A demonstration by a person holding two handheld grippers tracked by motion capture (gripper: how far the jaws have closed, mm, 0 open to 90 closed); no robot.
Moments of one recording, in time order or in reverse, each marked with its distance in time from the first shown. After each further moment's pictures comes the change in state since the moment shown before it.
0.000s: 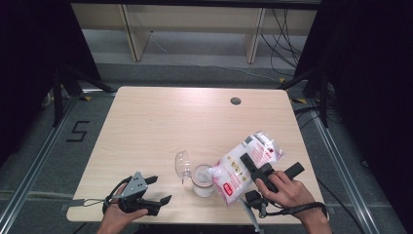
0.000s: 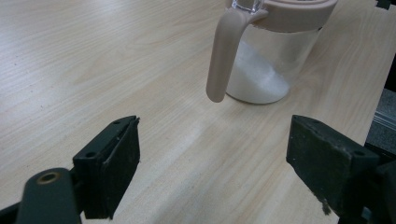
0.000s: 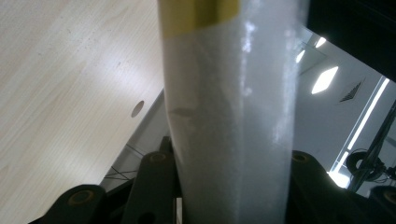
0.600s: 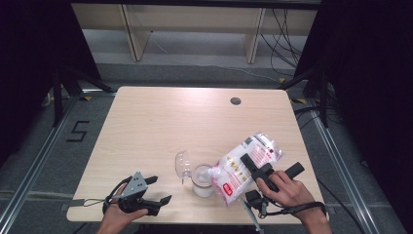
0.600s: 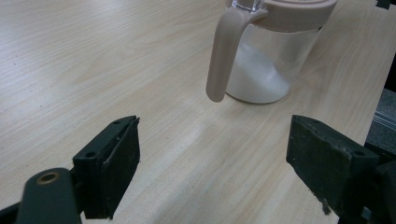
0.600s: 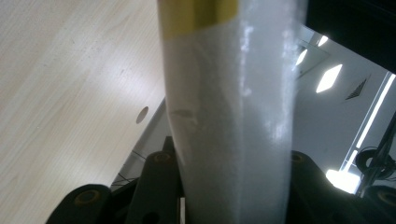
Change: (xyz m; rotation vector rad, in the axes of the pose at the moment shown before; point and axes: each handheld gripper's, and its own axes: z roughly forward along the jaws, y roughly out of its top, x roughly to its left) left arm 0.000 0.000 0.000 0.000 -0.001 -0.001; right arm 0.001 -0.002 0.001 -0.019 0.018 0.043
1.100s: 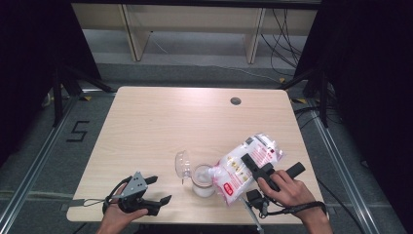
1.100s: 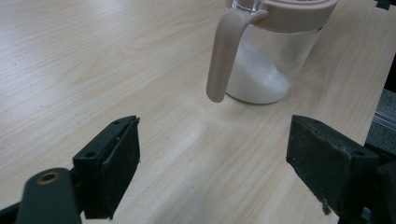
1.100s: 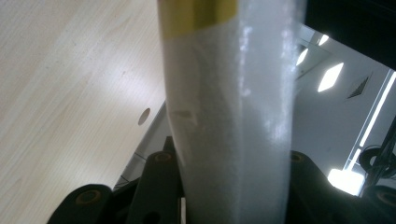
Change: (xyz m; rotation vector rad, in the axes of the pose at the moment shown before) left arm 0.001 0.000 0.000 -0.001 -0.003 0.021; right arm 0.003 -0.002 0.000 -0.014 -0.023 0.028
